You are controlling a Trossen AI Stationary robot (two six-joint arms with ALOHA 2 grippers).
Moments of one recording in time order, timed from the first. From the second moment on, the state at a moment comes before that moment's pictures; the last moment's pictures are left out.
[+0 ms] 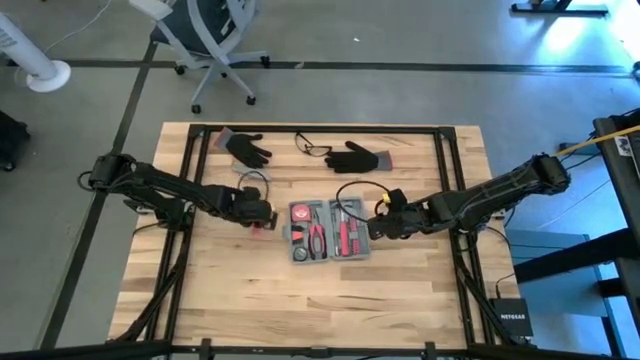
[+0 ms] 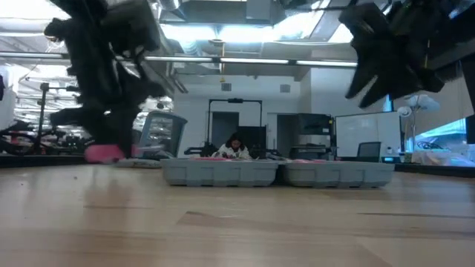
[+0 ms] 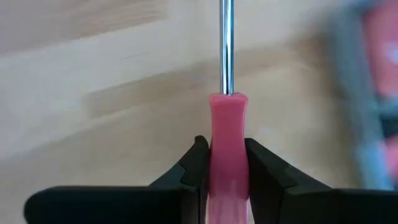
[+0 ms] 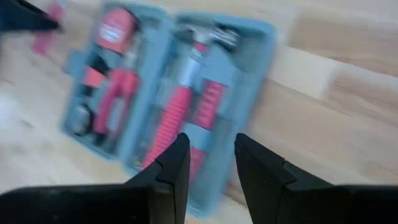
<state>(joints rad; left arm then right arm) -0.07 1.38 0.67 -0.52 -0.23 -1.33 0.29 1.25 0.81 -0.62 0.37 1.38</state>
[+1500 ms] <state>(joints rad) -0.10 1.03 0.70 0.24 -0.29 -0.86 0.00 1.59 1.09 0.46 0.02 0.82</state>
